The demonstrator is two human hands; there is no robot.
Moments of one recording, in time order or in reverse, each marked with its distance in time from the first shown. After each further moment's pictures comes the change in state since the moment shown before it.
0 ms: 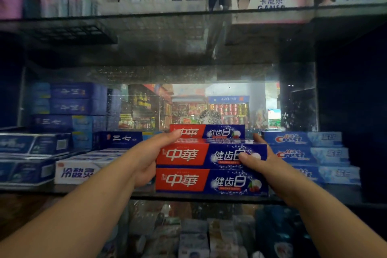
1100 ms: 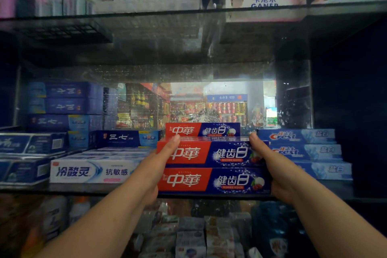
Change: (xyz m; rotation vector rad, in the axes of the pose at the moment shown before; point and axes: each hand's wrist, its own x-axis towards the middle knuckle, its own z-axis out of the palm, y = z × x) left_hand -0.003 -0.033 0.028 -0.089 0.119 0.095; right_hand -0.011 -0.008 0.000 0.246 0.126 0.120
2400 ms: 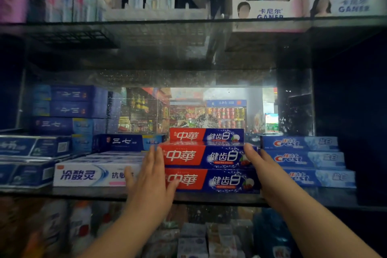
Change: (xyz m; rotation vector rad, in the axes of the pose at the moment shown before) left_hand -0.019 -0.025 -0.021 1.356 0.370 0.252; right_hand 0.014 0.016 0.021 -0.165 0.162 -0.110
